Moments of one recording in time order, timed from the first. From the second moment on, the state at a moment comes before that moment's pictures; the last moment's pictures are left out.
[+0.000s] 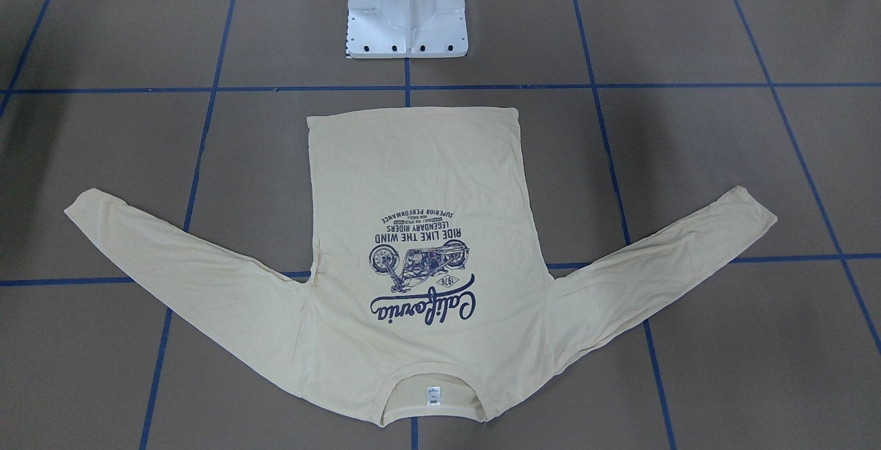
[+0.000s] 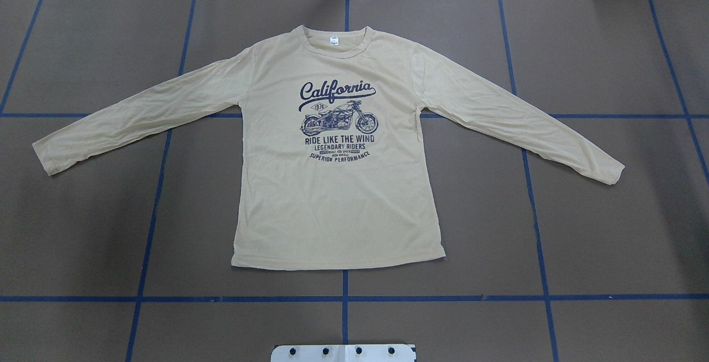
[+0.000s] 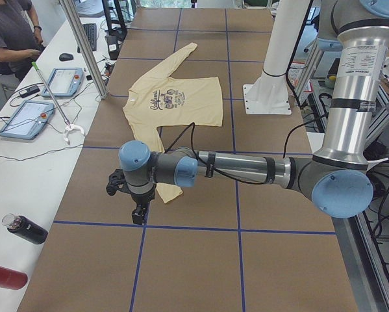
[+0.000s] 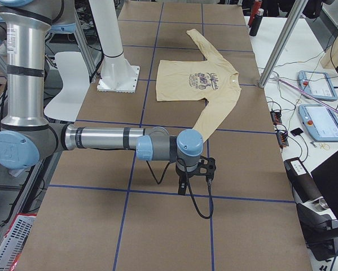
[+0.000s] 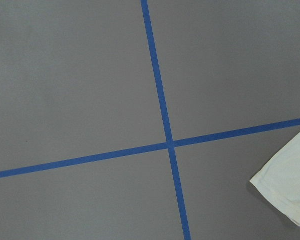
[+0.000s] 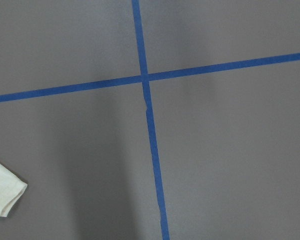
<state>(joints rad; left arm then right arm) -1.53 -1.68 -1.54 -1.62 -2.30 0.07 1.54 -1.66 1.68 -1.56 2.36 0.19</state>
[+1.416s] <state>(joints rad) -1.52 -1.74 -1.56 -1.88 -2.38 0.02 1.34 -1.35 1.62 -1.45 2.34 0.27</state>
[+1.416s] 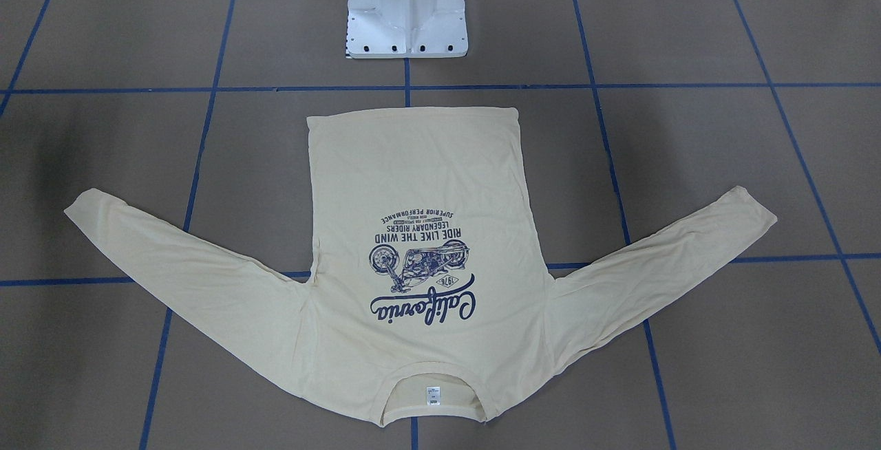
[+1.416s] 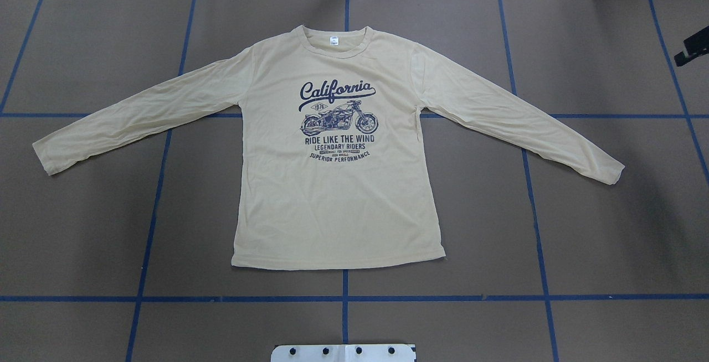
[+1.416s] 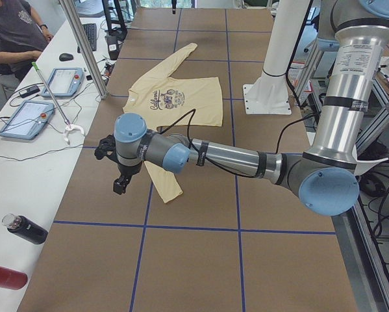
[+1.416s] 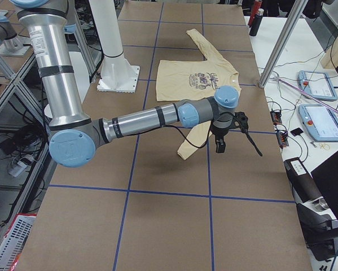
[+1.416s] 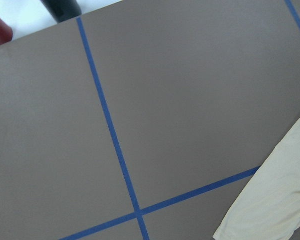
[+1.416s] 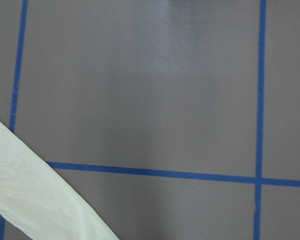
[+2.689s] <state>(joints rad) -1.47 -1.72 -1.45 -2.07 -2.40 -0.03 1.07 -1.57 1.53 -0.96 2.30 0.70</state>
